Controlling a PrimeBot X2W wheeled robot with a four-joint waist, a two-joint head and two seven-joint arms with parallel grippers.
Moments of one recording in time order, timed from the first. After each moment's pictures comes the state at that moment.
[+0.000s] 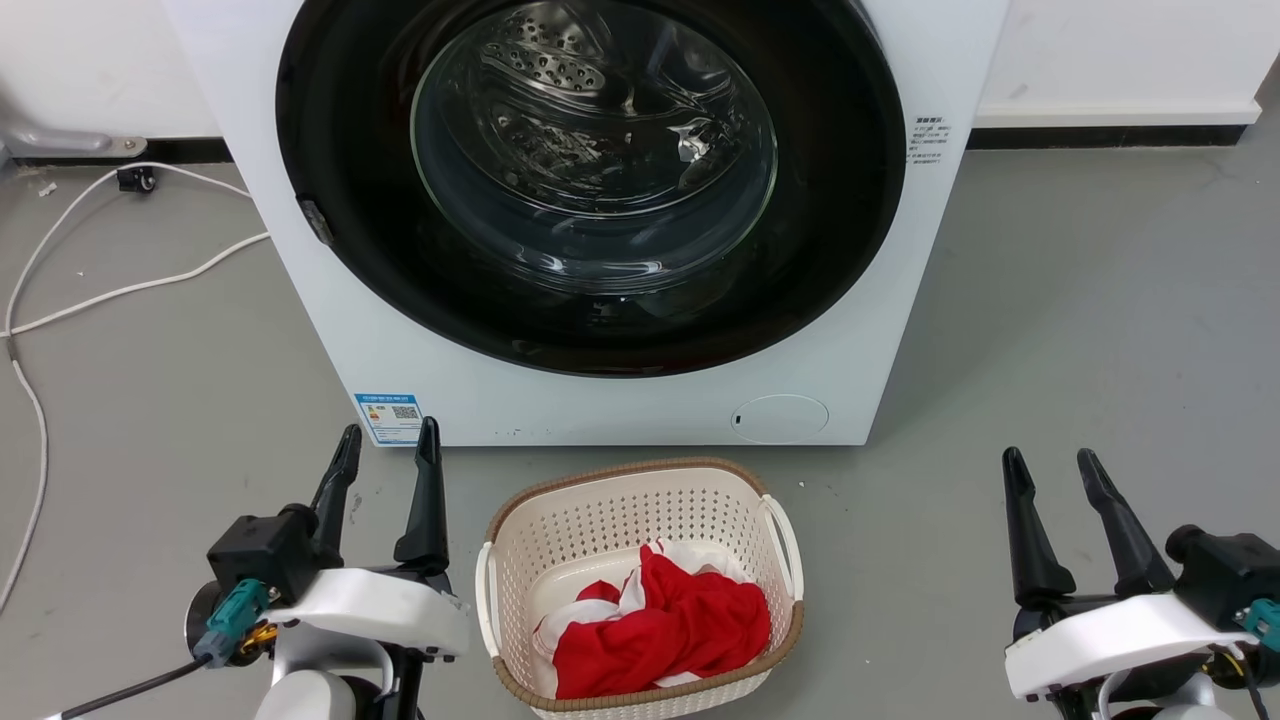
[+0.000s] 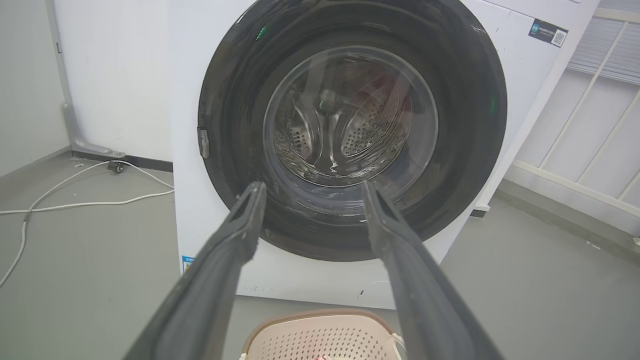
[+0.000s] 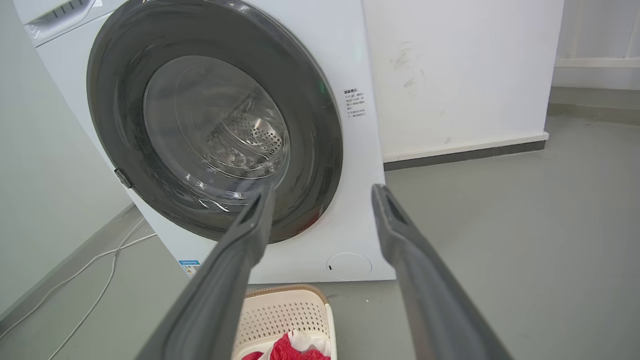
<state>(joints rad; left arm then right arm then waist) -0.10 0.08 -0.06 0.13 -0.32 -0.04 -0.19 0.00 -0.05 -0.02 0.04 0.28 0.13 -0.11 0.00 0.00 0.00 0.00</state>
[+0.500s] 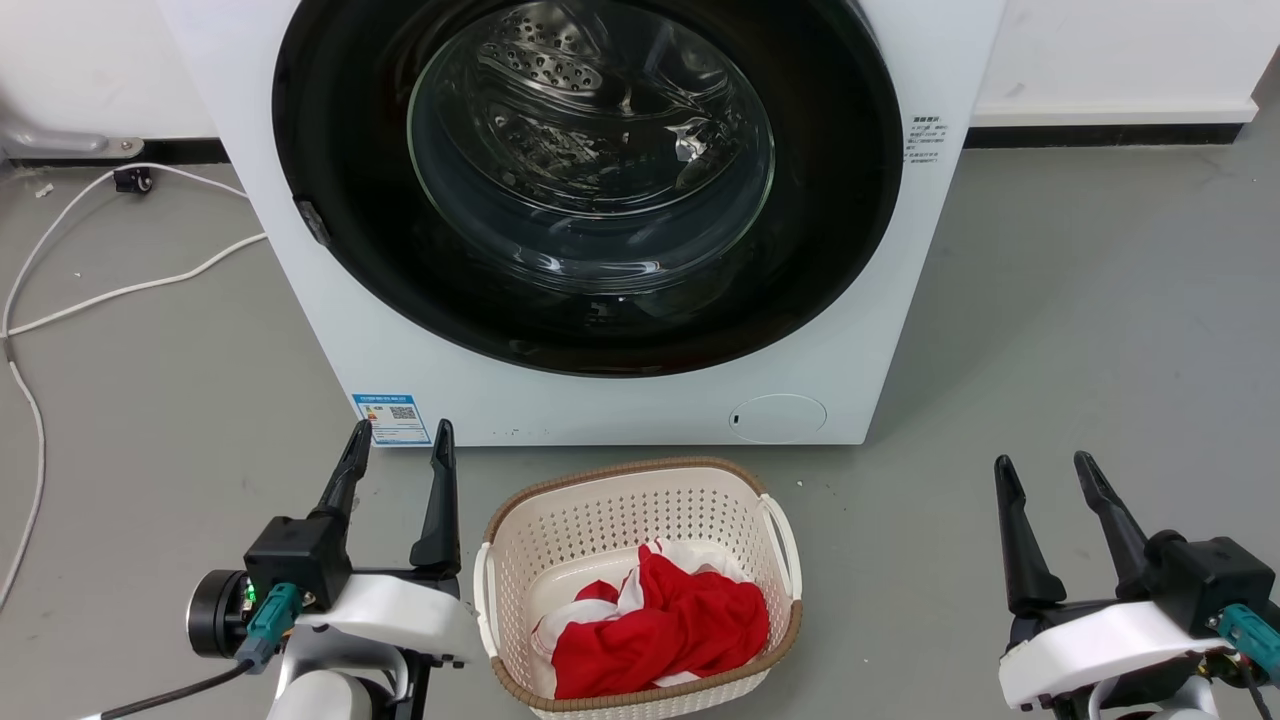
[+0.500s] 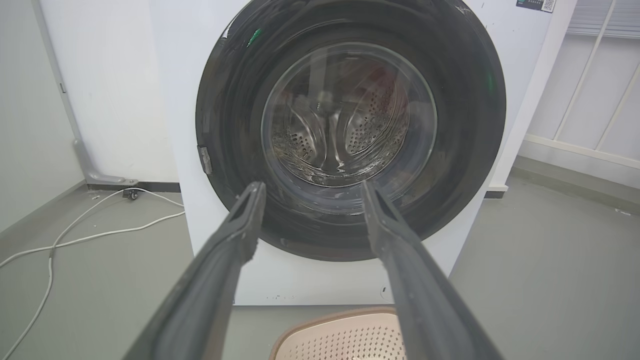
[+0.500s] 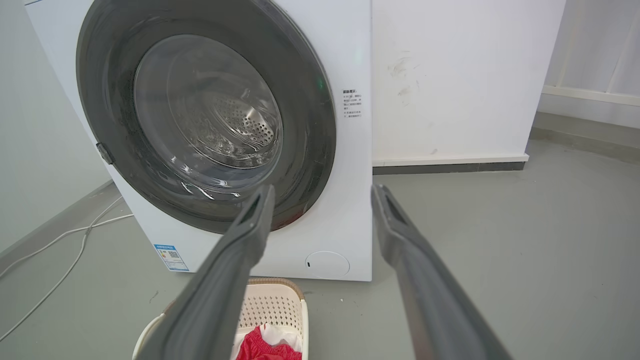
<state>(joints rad) -0.11 0.10 -0.09 0.13 -0.20 -0.02 -0.22 0.01 -0.05 -0.02 0.04 0.16 0.13 -0.13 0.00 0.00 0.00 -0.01</state>
